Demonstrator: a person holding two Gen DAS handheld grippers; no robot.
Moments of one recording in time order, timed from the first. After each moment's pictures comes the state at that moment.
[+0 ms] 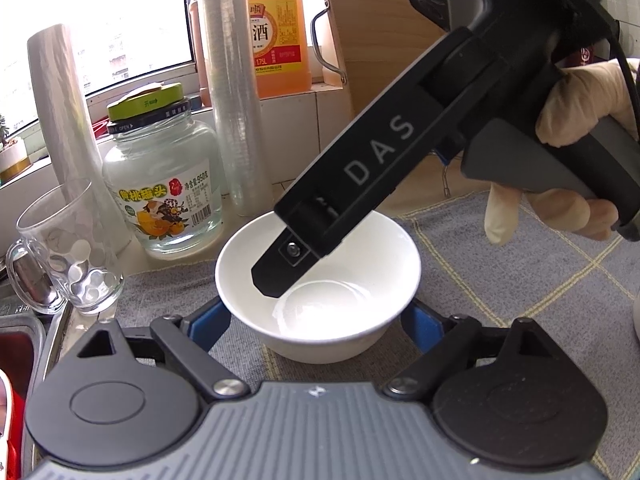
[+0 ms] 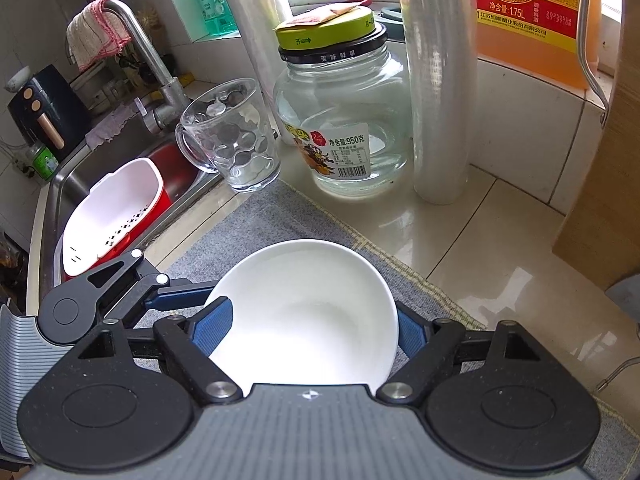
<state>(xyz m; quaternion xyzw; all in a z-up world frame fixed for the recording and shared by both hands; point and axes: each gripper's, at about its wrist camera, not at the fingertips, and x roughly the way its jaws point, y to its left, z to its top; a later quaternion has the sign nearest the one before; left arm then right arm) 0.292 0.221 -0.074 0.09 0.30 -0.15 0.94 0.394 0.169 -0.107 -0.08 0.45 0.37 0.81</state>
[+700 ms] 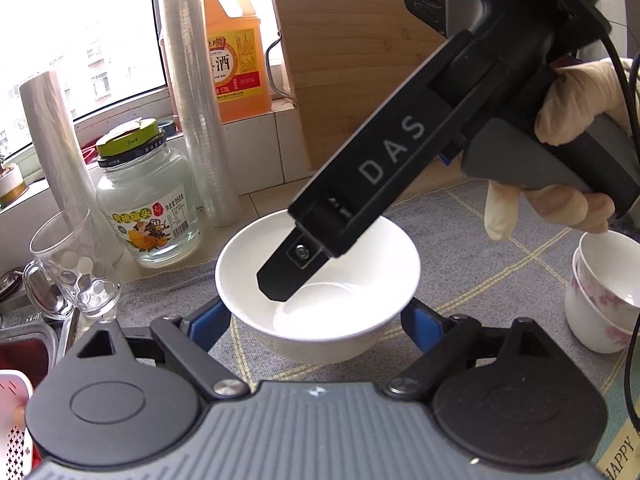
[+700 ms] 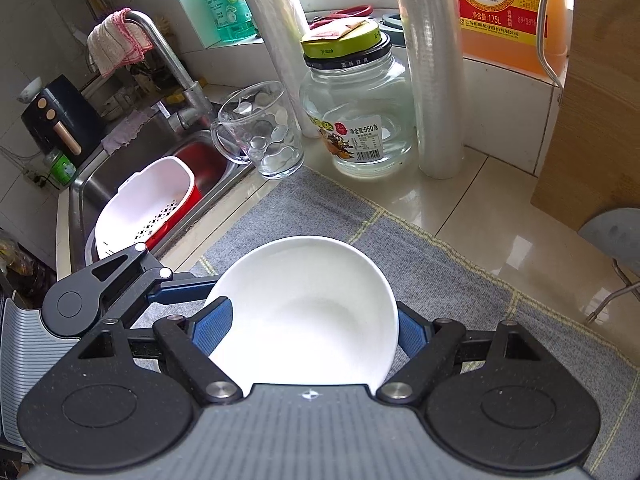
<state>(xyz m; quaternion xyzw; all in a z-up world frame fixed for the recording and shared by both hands) 0.244 0.200 -0.036 0.11 0.31 -0.18 0.93 0.347 0.144 -0.078 -0.06 0.46 0.37 0.80</state>
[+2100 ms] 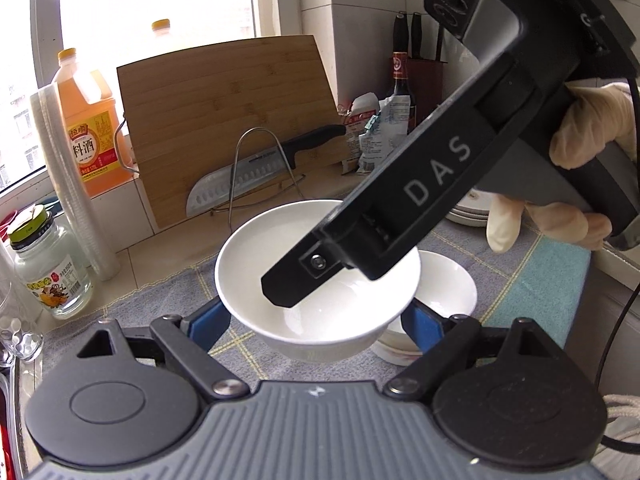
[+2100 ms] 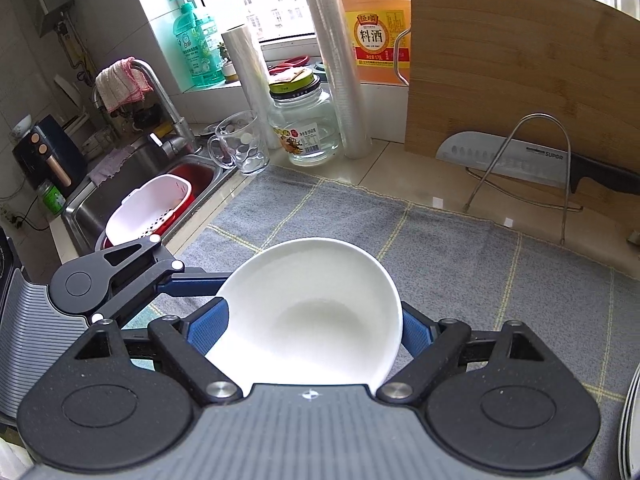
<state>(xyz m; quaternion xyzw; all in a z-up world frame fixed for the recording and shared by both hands) 0.154 0.106 0.020 0.14 0.28 -0.31 0.90 0.195 0.023 -0.015 -0.02 0.42 0.29 0.86</state>
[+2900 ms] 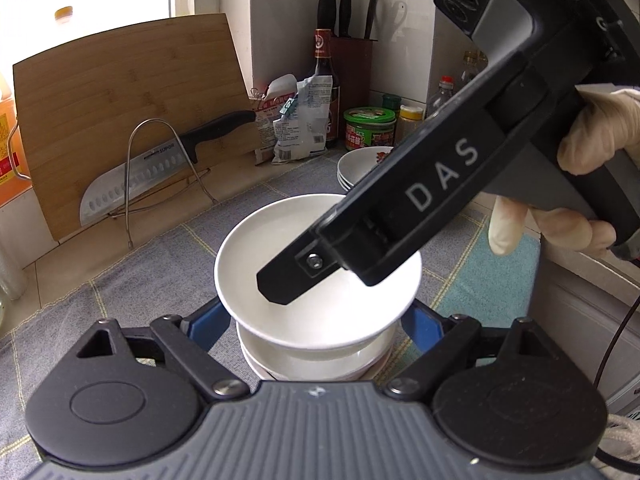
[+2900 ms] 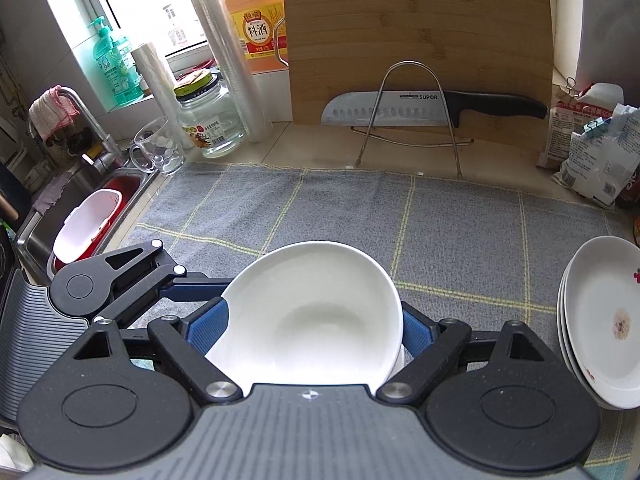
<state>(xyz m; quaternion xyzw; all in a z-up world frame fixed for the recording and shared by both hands) 0.166 0.041 -0.002 0.14 0.31 -0.40 0.85 0.170 -0.054 -0.030 0.02 0.44 0.18 0.88</state>
